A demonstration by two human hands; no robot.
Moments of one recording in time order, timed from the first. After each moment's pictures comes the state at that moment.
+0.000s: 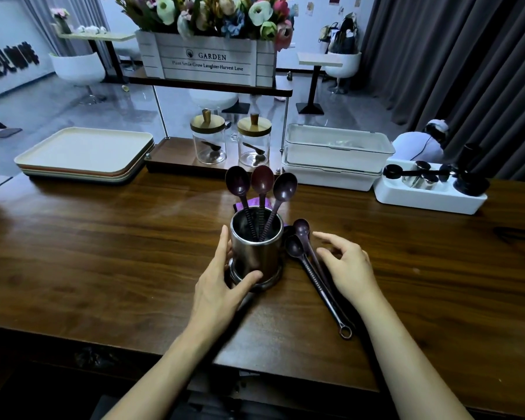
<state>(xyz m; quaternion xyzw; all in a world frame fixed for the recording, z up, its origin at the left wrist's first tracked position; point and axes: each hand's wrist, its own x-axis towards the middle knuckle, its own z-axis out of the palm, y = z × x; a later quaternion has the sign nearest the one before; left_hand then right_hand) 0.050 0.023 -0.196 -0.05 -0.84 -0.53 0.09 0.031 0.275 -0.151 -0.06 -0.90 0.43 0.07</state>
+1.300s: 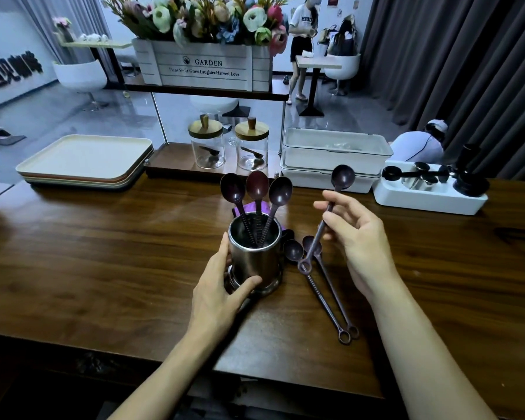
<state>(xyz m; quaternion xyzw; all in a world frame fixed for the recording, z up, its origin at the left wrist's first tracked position) 0.050 0.026 -0.195 -0.04 -0.86 -0.49 0.09 0.029 0.265 -0.091 -0.01 -0.68 0.72 0.12</state>
